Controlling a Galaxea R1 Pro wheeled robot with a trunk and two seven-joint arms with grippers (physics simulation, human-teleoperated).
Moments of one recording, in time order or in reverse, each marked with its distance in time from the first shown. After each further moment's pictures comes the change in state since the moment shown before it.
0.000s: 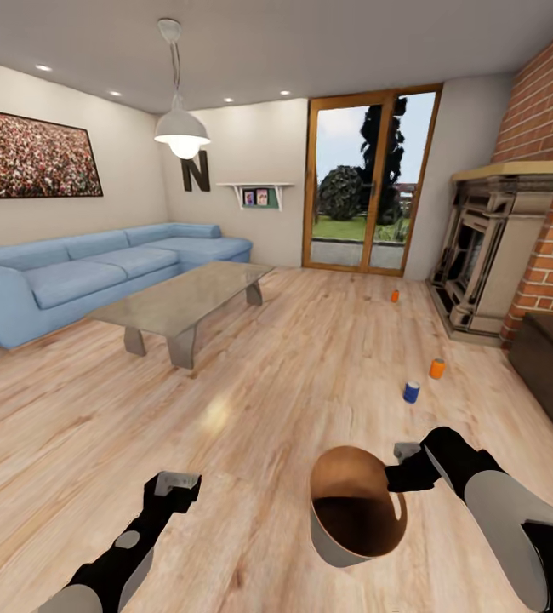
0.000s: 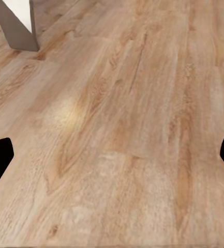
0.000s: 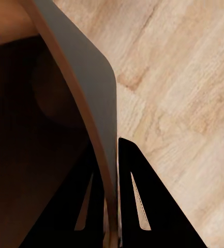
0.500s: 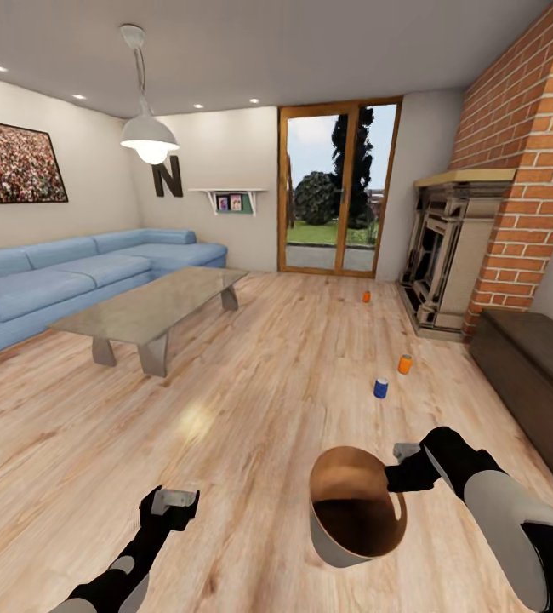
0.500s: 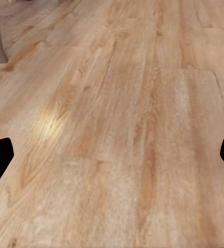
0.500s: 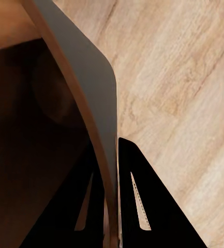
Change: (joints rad) left arm 0.000 -0.001 0.000 0.141 -0.006 -0.163 0.003; right arm -0.001 0.001 0.002 0.000 0.002 0.001 0.001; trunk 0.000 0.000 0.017
